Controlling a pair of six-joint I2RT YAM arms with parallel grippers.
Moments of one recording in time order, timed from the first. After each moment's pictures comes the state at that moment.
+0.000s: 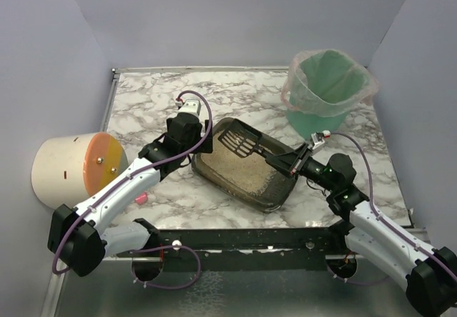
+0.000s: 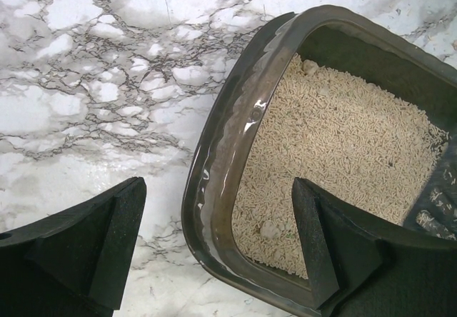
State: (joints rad) left arm -0.60 1.15 0.90 -0.37 -0.30 -0.36; right arm 0.48 0.76 0.28 0.41 -0.43 1.32
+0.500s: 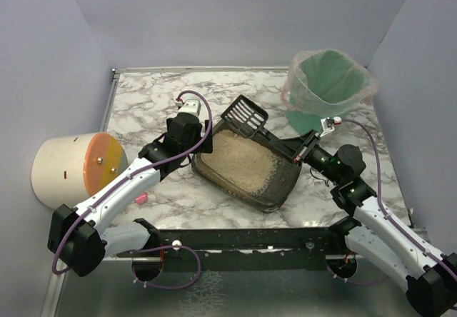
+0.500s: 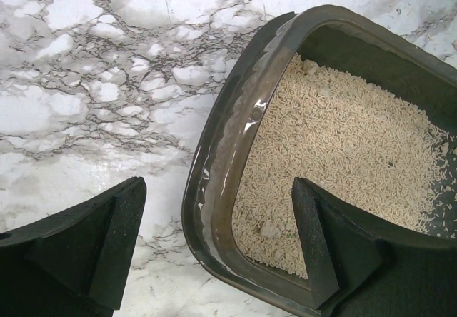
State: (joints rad) left arm -0.60 1.15 0.90 -0.37 -0.30 -0.36; right arm 0.48 0.74 0.42 0.37 -0.37 1.25
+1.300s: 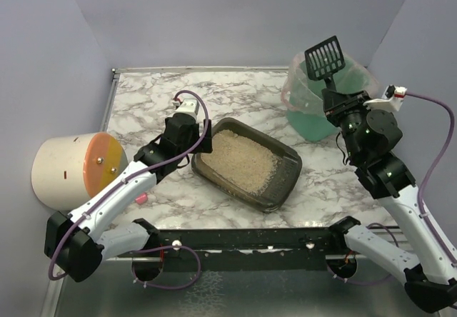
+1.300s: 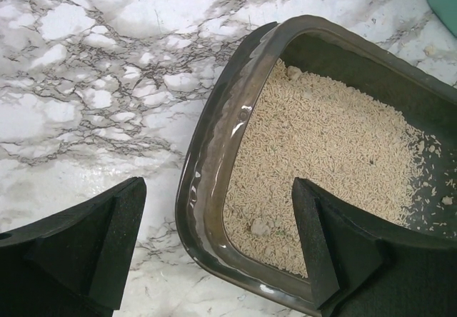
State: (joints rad) left arm -0.60 1.11 0.90 -0.38 -0.28 -0.36; right arm 0.48 0.81 1.04 -0.19 0.43 0.83
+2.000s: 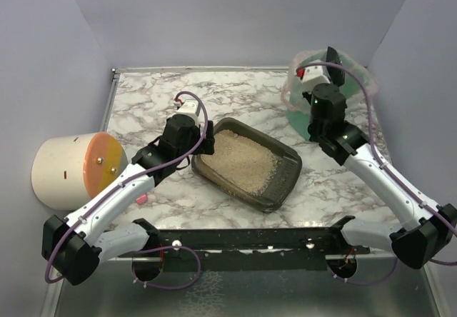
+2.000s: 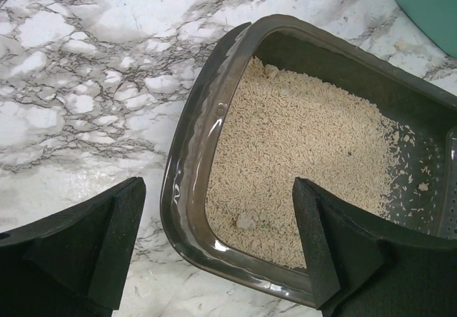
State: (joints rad) left arm -0.62 1.08 0.90 -0.38 -0.24 -0.36; right arm 0.53 1.18 1.19 -0.23 0.83 -0.43
